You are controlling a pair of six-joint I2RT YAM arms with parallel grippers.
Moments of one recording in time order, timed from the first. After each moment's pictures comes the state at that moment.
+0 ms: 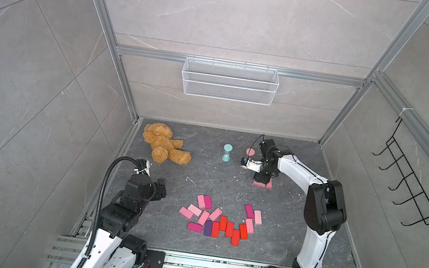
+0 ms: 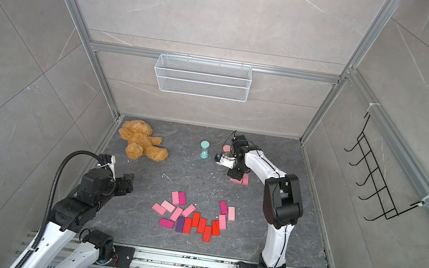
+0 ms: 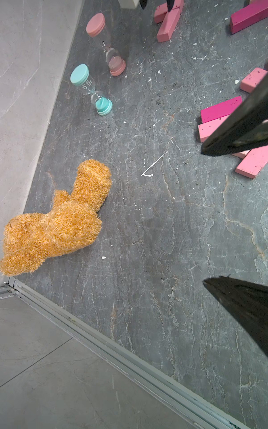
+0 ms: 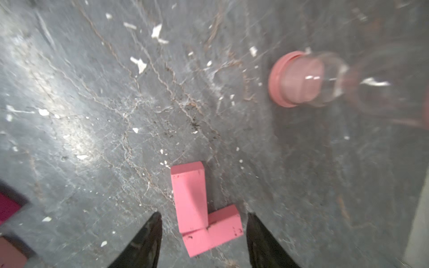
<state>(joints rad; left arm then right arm) -0.29 0.59 0.67 -0.72 -0.25 -0.37 0.34 1.94 1.53 -0.83 0.01 -0.96</state>
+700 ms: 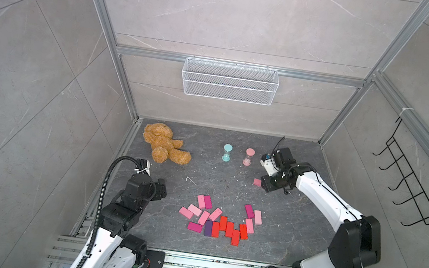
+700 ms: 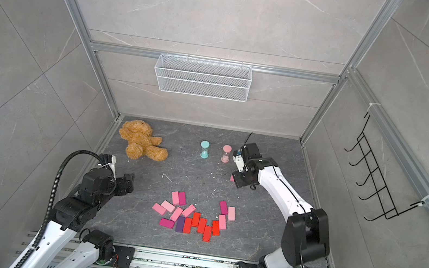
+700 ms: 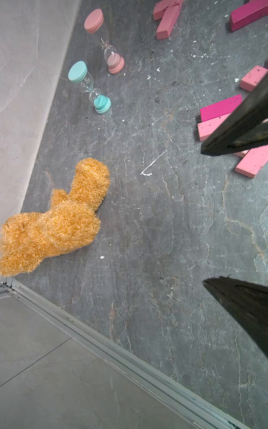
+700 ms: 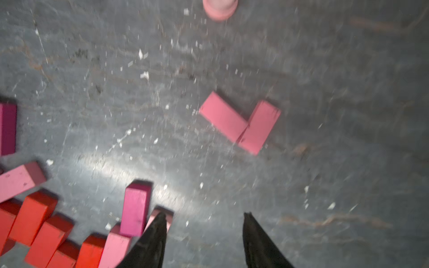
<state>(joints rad) -0.29 0.60 0.67 -0.72 -0.25 -0.37 0.36 1.51 1.17 -0.88 -0.02 -0.07</state>
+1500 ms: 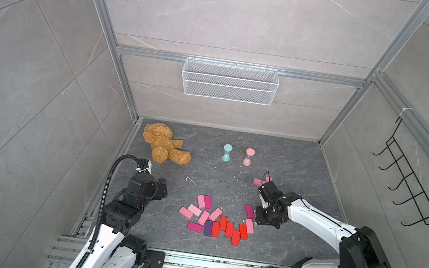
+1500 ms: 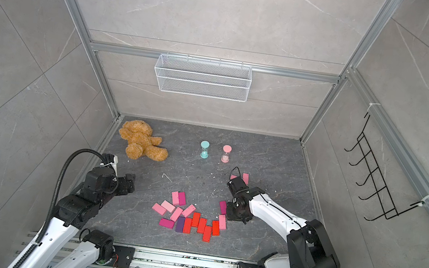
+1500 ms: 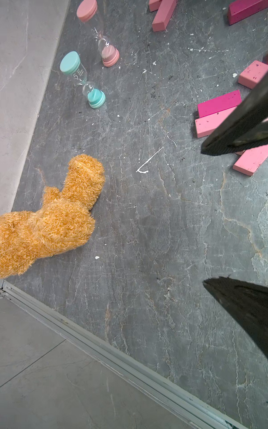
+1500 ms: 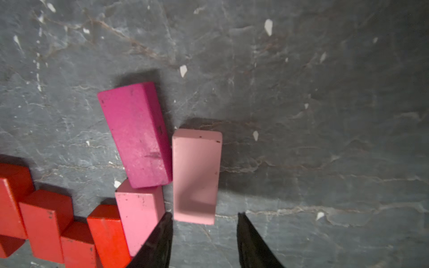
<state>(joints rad) -0.29 0.64 0.67 -0.72 -0.25 -0.37 0.55 1.41 0.78 -0.77 -0.04 0.45</state>
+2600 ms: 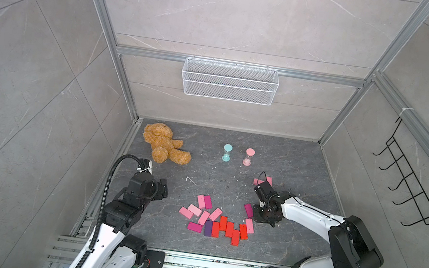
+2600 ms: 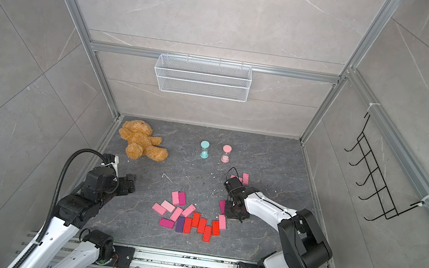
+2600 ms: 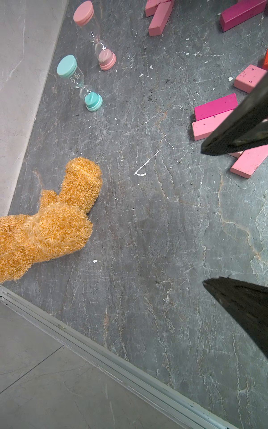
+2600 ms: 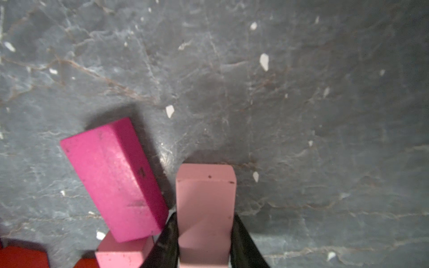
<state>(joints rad) -0.29 0.64 0.67 -0.72 -0.23 -0.37 0.56 1.50 0.76 -0.66 0.04 0.49</state>
